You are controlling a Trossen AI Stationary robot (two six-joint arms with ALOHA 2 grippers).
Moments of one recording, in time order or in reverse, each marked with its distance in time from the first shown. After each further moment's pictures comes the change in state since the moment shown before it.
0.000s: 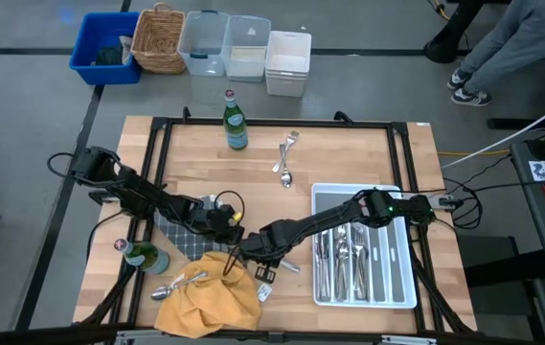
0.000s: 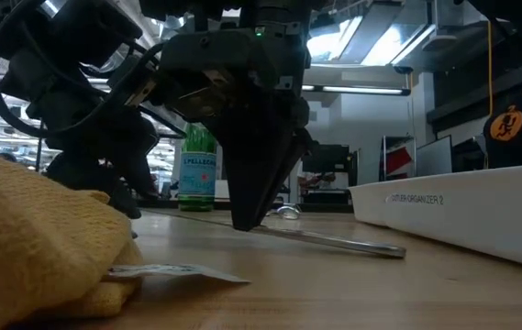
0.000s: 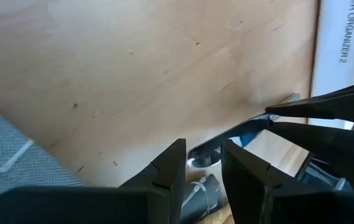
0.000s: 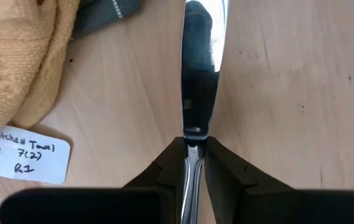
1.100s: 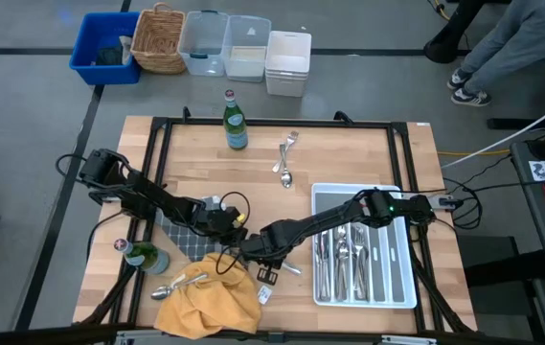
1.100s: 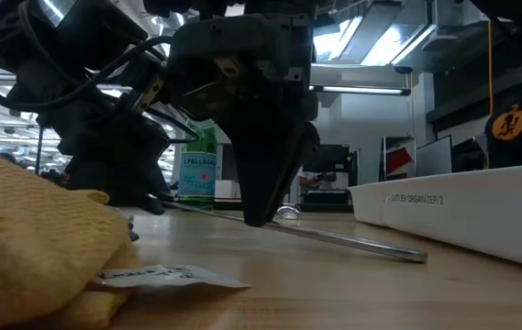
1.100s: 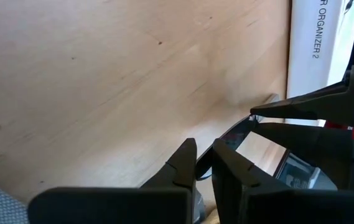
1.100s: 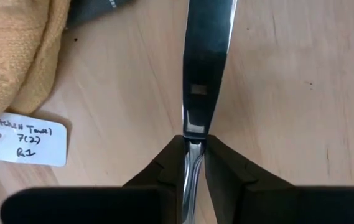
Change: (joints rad) left arm 0.000 0.089 0.000 0.170 0.030 0.017; right arm 0.001 -0.003 0.000 -0.023 -0.019 0.001
